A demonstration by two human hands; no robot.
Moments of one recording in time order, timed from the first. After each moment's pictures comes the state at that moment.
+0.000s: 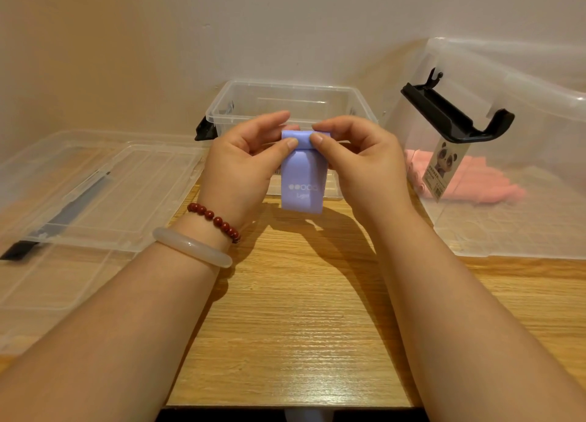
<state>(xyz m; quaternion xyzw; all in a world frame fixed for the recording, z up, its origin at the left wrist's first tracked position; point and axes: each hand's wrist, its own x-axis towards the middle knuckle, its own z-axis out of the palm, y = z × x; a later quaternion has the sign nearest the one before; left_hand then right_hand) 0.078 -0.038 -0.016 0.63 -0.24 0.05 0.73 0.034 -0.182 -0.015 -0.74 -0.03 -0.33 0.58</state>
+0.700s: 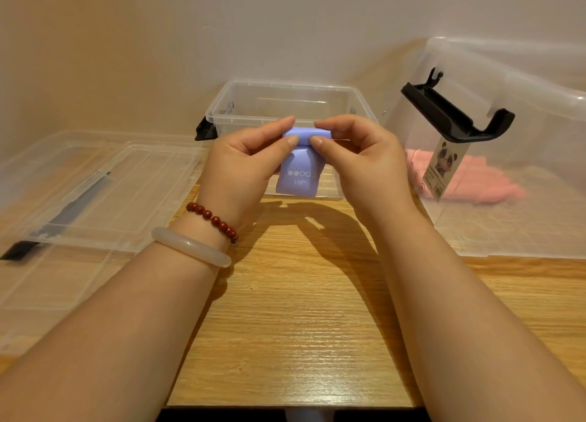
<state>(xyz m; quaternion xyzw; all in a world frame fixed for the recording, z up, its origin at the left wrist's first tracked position) 0.075 -0.038 -0.015 0.62 -0.23 0.03 0.74 0.036 -0.186 -0.016 -0.74 -0.03 -0.32 0.59</state>
